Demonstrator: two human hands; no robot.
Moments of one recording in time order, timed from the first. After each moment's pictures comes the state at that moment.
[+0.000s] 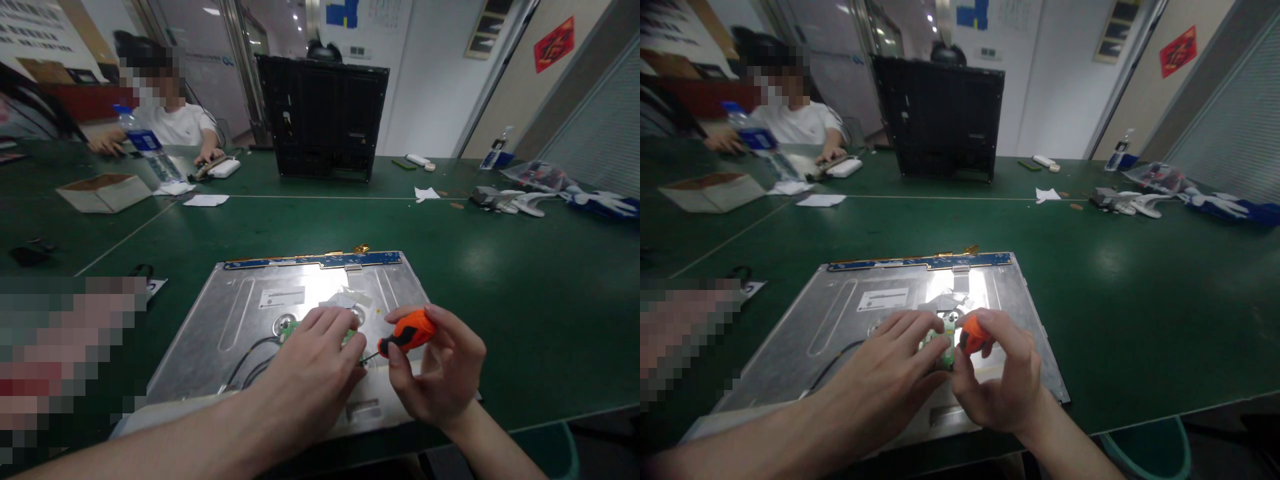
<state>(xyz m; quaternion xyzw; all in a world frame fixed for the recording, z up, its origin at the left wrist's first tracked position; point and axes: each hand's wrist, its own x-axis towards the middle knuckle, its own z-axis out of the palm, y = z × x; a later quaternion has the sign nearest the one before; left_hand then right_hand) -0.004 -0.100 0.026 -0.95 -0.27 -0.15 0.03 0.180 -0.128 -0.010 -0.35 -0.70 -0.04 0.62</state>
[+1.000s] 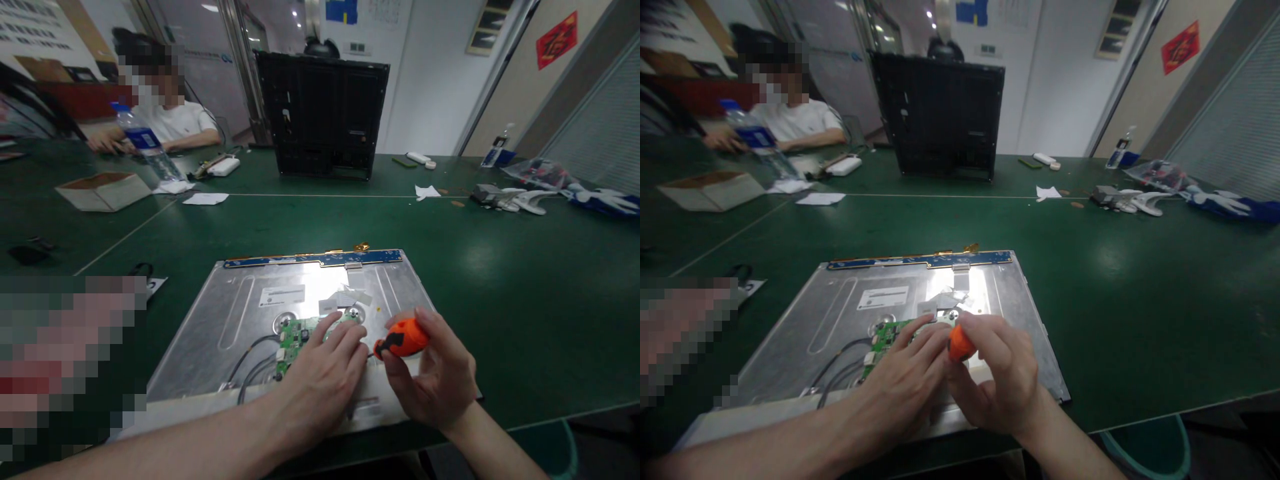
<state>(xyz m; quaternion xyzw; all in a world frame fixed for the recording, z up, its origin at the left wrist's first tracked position) 0.003 -0.101 -0.016 -0.95 -0.23 -0.18 0.08 0.181 -0.128 -0.007 -0.33 -0.72 -0.08 0.60</state>
